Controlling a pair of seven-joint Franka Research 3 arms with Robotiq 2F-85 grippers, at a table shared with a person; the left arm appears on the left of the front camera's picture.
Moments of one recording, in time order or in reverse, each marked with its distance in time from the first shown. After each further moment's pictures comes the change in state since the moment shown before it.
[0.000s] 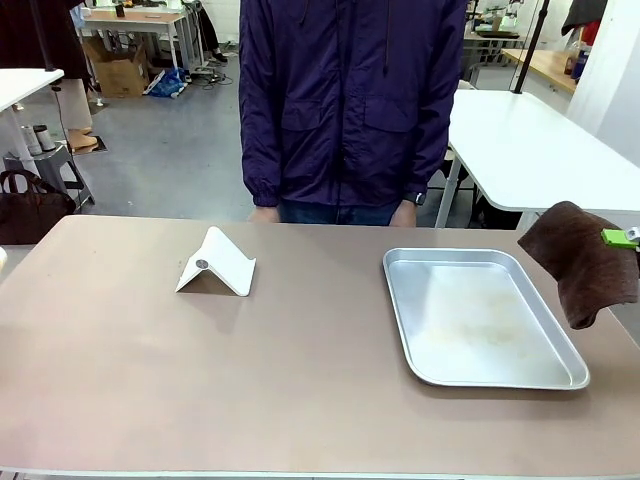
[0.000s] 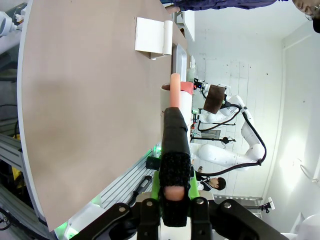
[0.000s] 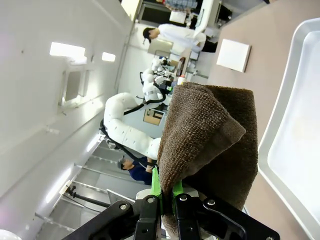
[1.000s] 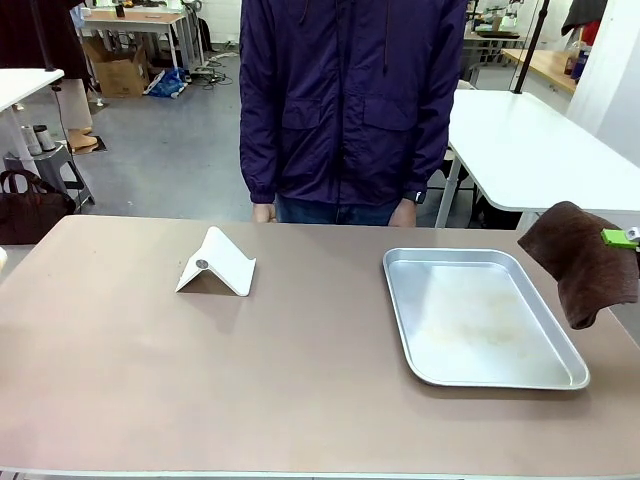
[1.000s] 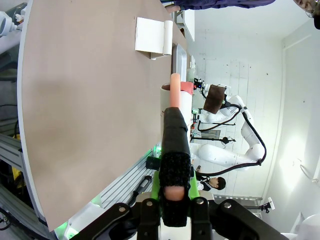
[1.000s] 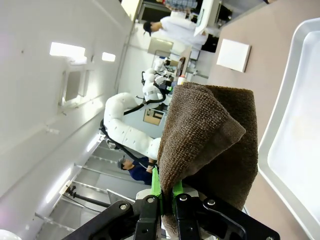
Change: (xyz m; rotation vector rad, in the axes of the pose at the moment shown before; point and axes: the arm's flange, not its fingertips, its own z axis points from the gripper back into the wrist) left arm 0.000 0.001 0.000 0.000 0.000 0.001; right arm 0.000 0.000 0.000 0.000 0.000 -0.001
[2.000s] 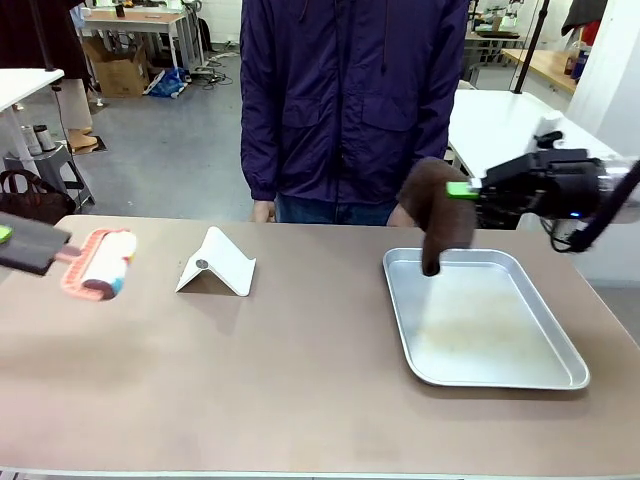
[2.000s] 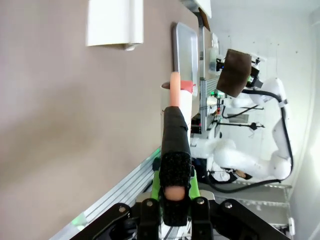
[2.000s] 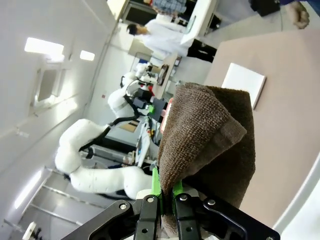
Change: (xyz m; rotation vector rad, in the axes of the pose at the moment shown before) left arm 0.024 -0.120 -0.190 0.150 0.097 -0.092; right arm 0.070 0.023 -0.211 -0.133 -0.019 0.109
